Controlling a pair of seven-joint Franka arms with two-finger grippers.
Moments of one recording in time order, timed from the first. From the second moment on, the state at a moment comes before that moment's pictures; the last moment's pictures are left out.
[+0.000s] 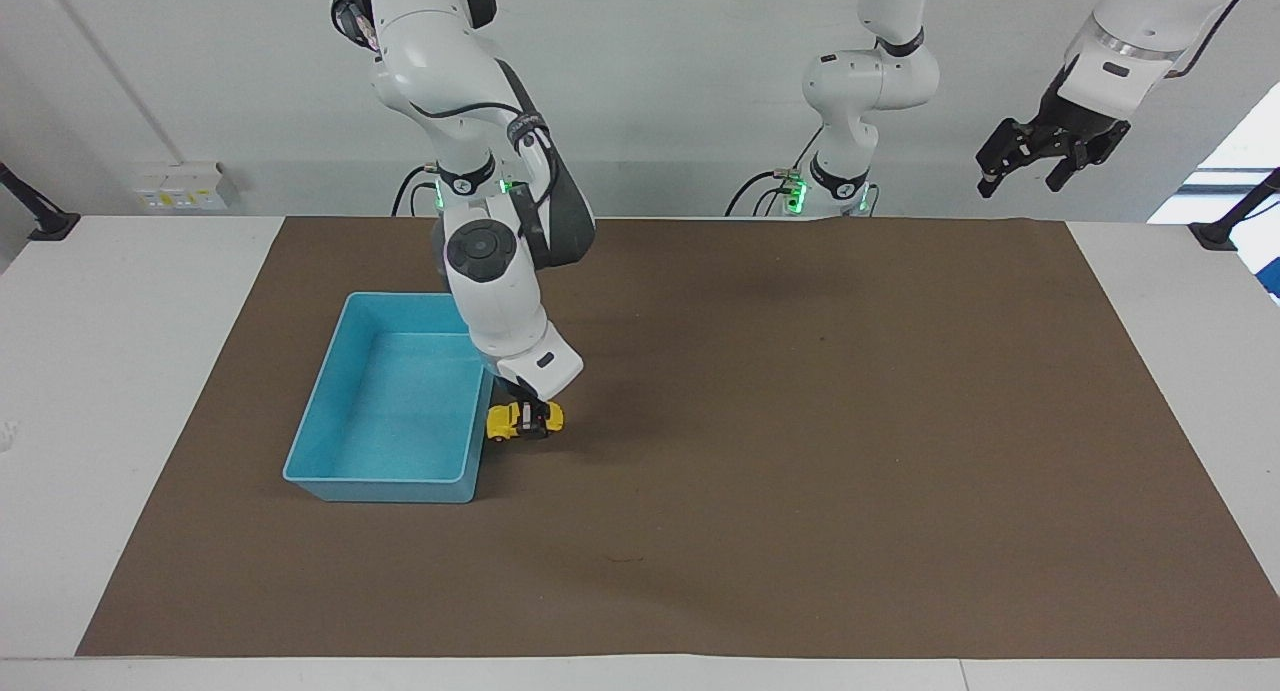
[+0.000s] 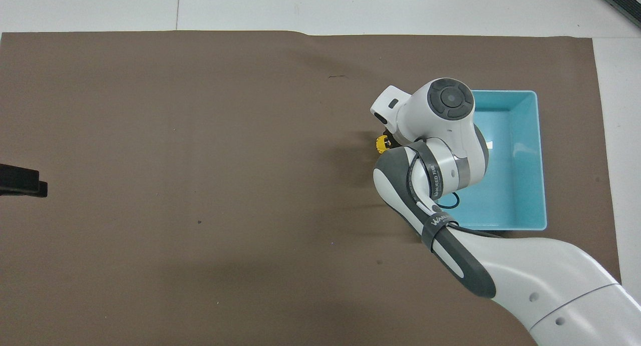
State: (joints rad) left arm 0.00 -0.16 -0.02 -1.65 -0.02 1.44 -0.09; right arm 0.26 0.44 0.05 -1.57 0.02 2.05 -1.30
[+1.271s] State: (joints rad) left arm 0.00 -0.16 -0.04 -1.65 -0.02 1.44 -0.05; right arm 0.02 0.20 0.04 -1.87 0.01 2.04 -1.48
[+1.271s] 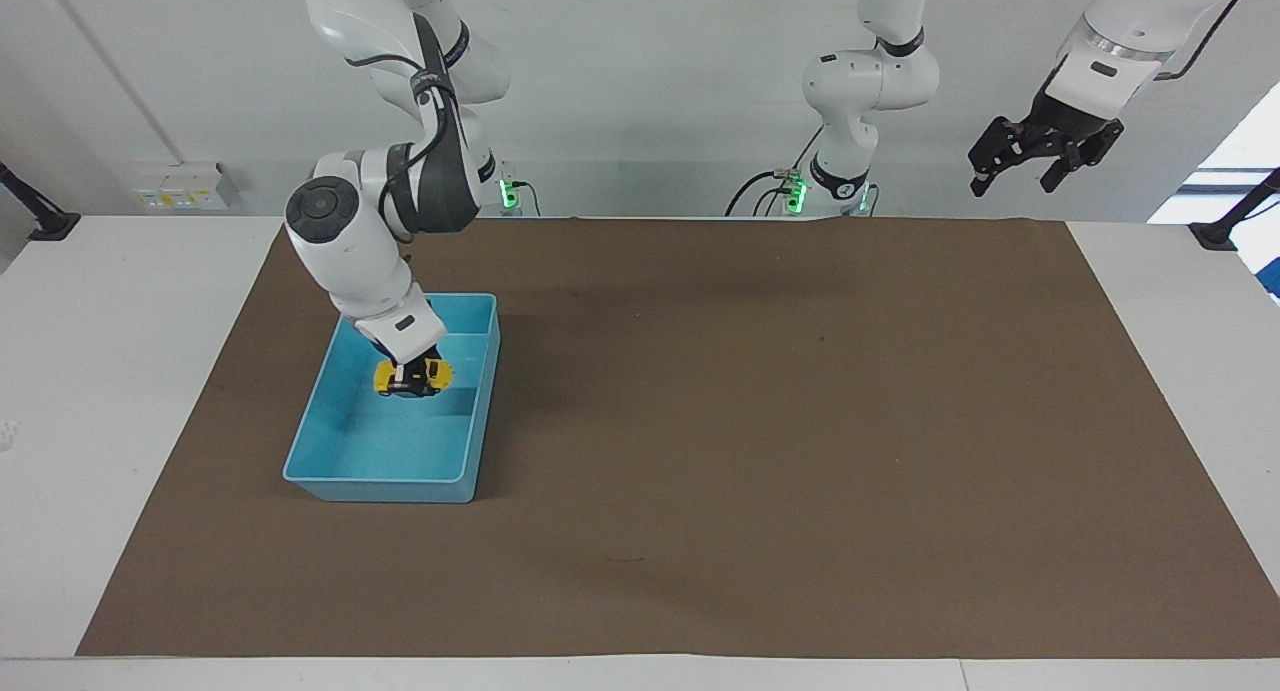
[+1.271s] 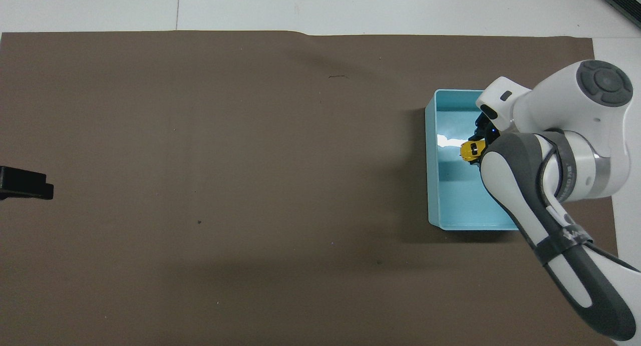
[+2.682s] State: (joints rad) left arm 0.01 -0.16 -0.02 -1.65 -0.02 1.44 -0.02; right arm -0.01 0.20 0.04 -2.15 0.01 2.41 -1.55
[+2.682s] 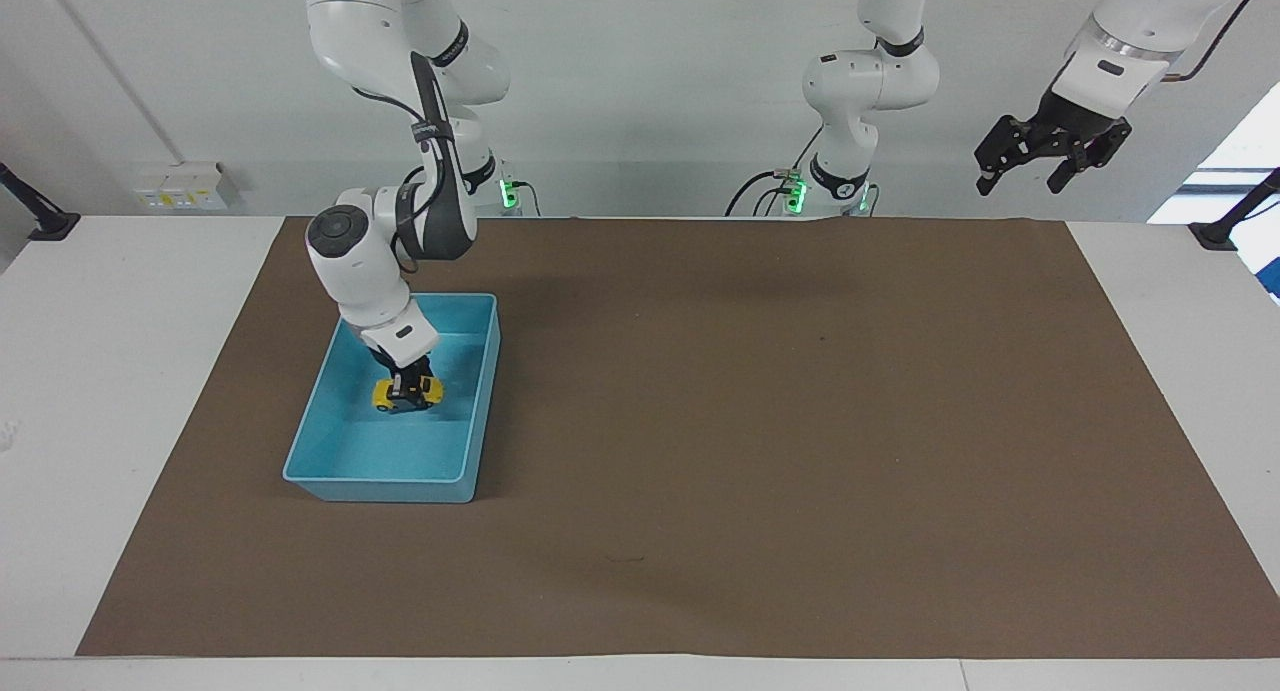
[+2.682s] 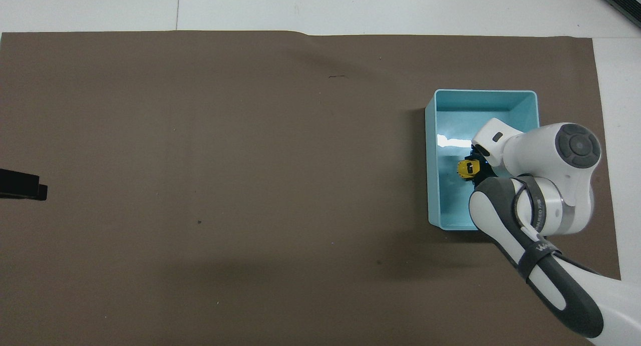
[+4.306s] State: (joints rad) left arm 0.01 -0.16 -0.02 -1.65 -0.02 1.44 -0.02; right arm -0.01 0.20 0.05 -2.02 0.01 2.29 -1.55
